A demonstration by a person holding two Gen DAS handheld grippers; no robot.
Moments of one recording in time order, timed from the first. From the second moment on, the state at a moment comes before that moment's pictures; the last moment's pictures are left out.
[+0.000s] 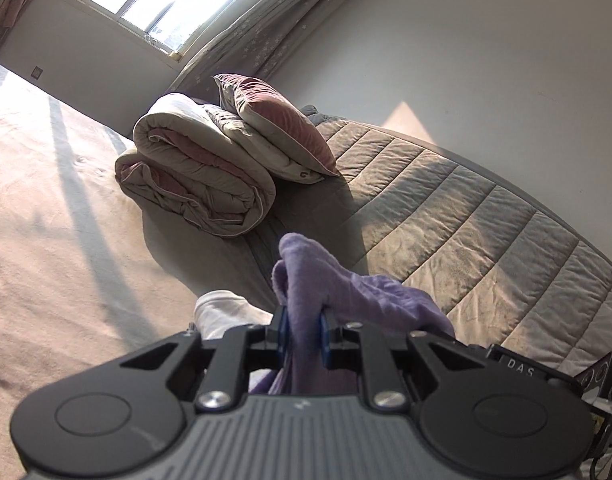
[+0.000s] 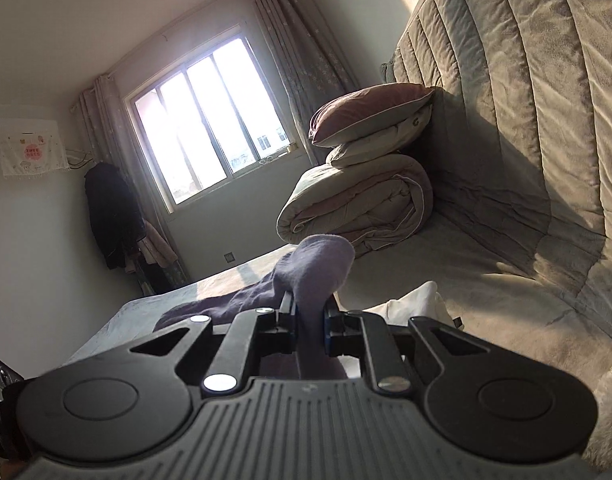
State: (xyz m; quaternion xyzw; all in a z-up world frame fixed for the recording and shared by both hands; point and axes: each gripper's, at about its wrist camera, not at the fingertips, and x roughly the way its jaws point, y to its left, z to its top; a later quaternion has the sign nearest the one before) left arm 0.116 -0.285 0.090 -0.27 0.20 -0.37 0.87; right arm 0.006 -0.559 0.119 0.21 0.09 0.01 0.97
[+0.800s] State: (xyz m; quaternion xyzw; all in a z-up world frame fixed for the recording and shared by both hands) left arm 0.205 -0.342 0.049 -0.21 0.20 -0.29 0.91; right arm 0.091 -0.622 0.066 0.18 0.11 -0.07 0.97
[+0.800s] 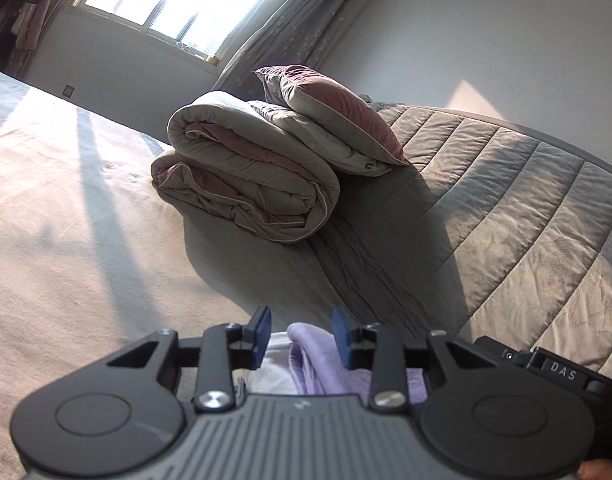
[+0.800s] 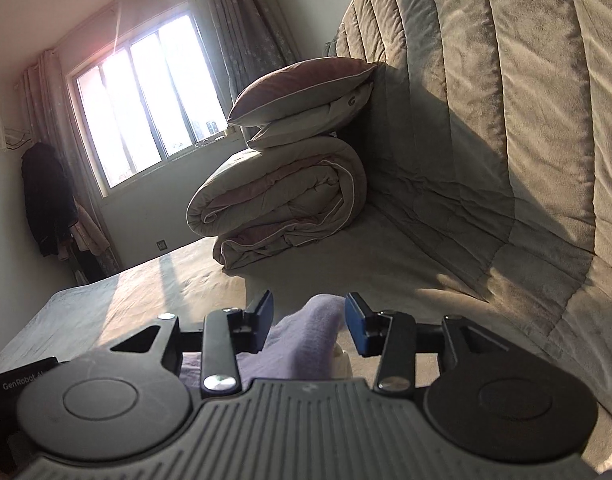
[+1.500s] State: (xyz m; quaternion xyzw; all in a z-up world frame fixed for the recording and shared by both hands) left arm 0.167 -0.360 0.063 -0.10 0.20 -0.33 0.92; right arm 0.067 -0.602 0.064 0.09 0.14 -0.10 0.98
